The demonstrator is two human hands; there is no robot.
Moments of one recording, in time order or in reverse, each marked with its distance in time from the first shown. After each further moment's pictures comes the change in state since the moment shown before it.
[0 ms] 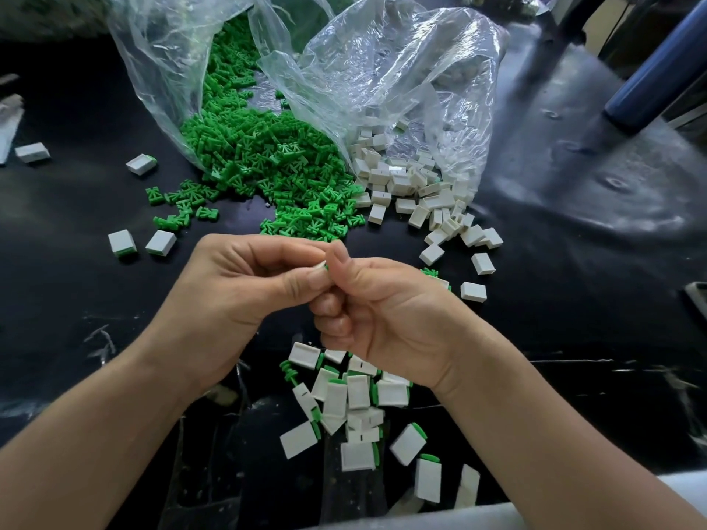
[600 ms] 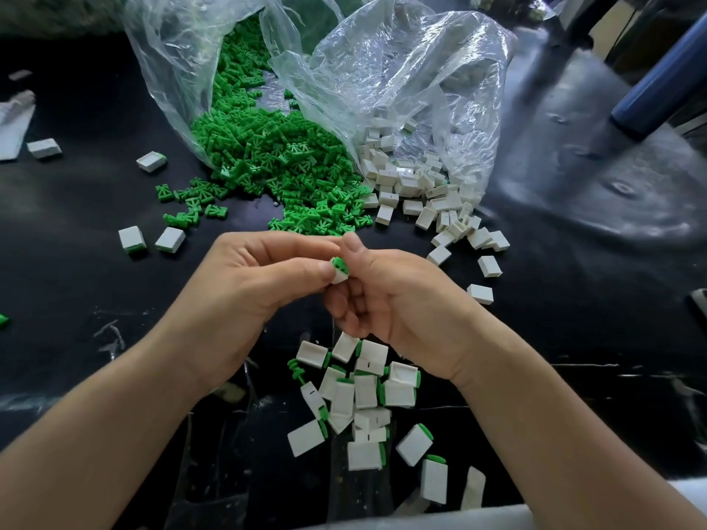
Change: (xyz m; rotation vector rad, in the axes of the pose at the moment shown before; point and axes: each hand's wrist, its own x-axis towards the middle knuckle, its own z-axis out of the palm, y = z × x) left_hand 0.001 0.000 -0.002 -0.028 -0.030 -0.077; right_hand 0.001 -0.004 -0.002 -0.323 0.119 -0.046
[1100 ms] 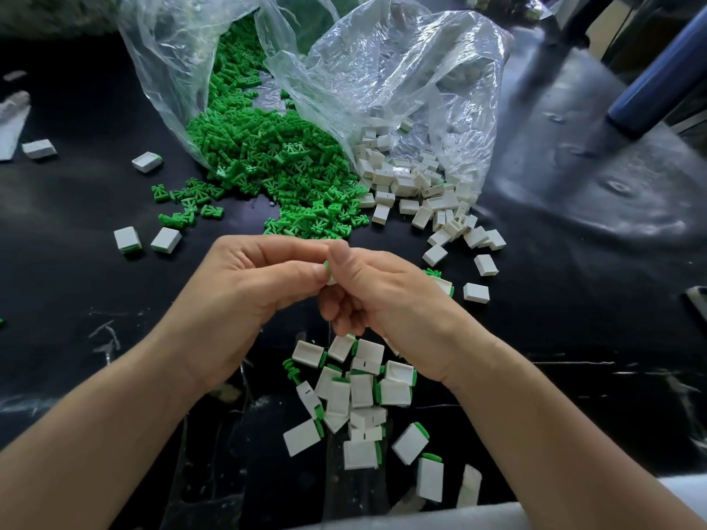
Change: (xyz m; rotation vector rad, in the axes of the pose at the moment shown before) left_hand 0.001 -0.003 0.001 0.009 -0.059 0.024; right_hand -0.003 0.001 0.002 -0.282 0.059 -0.079
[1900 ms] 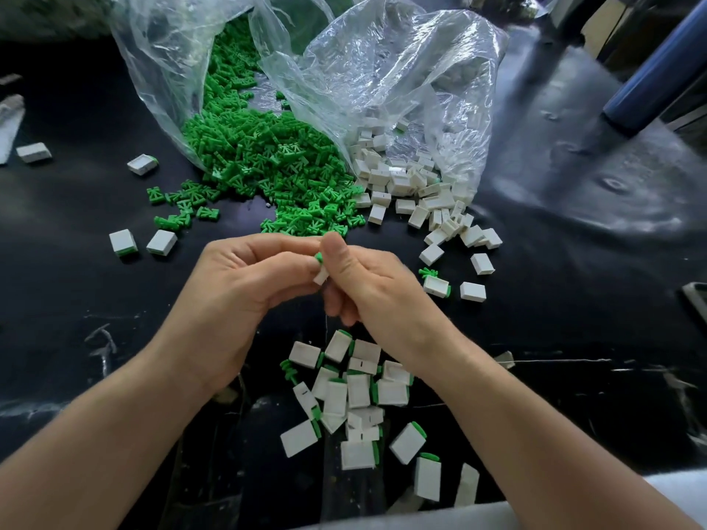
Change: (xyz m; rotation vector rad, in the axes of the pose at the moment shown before) left_hand 0.002 -0.002 0.002 -0.019 0.120 -0.010; right_hand 0.005 0.006 0.006 -0.285 0.232 -0.082
